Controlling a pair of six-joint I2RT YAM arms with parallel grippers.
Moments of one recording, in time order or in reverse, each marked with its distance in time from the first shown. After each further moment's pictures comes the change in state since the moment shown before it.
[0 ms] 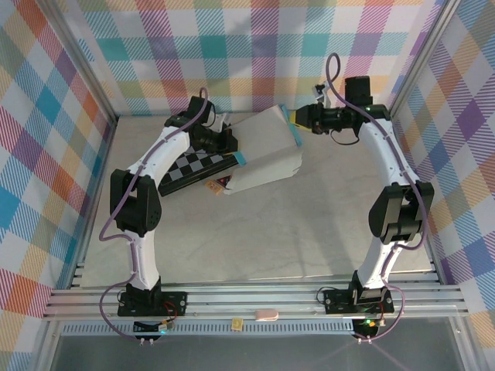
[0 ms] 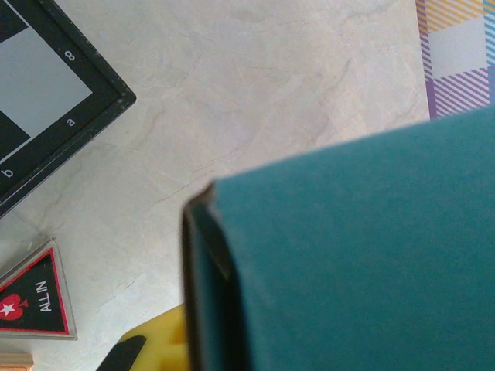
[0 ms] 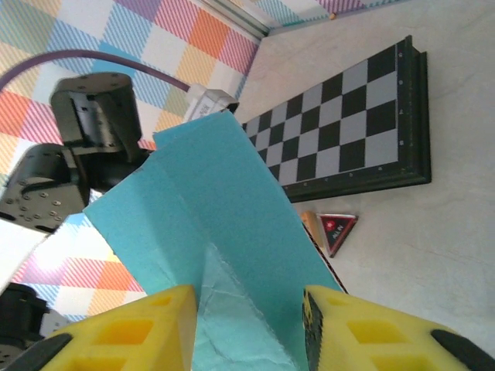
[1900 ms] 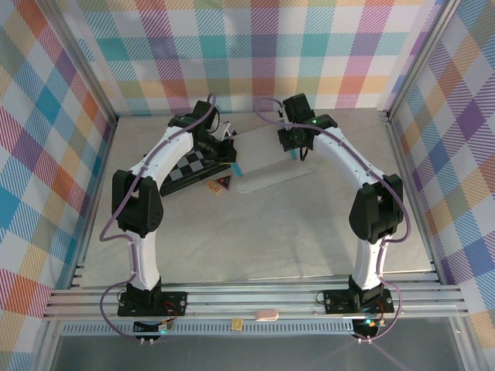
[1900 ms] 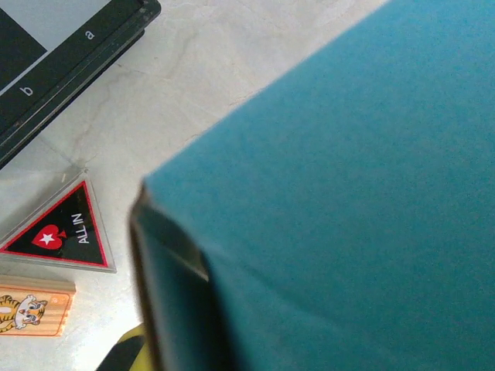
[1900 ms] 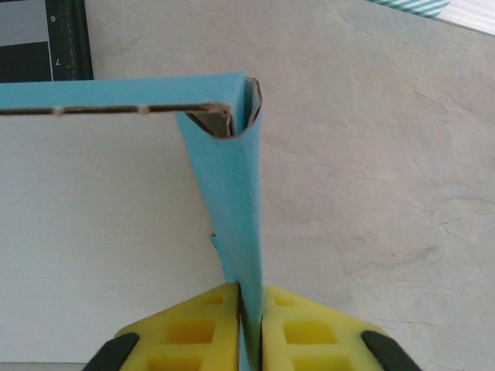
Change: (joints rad) left arm -0.043 0.000 0.018 -0.179 -0.095 0.125; right arm 0.328 0.074 -0.020 -0.048 1.163 -0.238
